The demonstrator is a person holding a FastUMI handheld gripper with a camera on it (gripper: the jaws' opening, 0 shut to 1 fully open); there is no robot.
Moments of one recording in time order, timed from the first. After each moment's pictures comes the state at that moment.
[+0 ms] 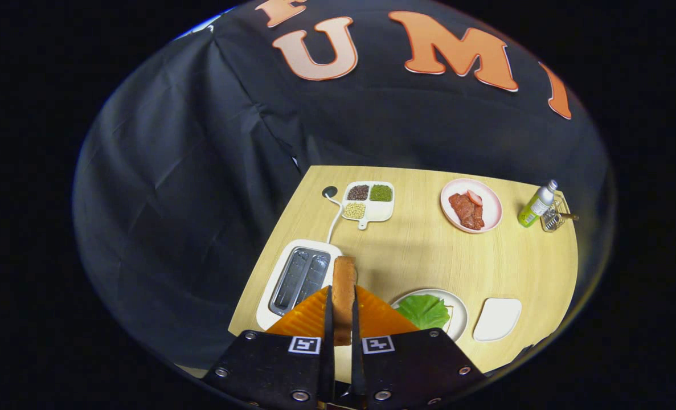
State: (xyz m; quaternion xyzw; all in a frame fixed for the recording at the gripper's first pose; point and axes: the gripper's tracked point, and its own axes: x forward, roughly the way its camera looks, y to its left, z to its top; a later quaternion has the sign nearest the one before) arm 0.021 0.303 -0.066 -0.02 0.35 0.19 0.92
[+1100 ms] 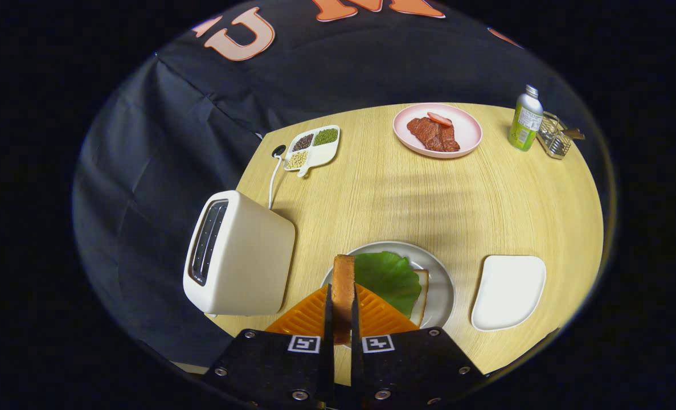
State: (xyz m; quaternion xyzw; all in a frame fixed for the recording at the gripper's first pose) arm 0.051 0.189 -0.212 0.05 0.43 0.19 0.88
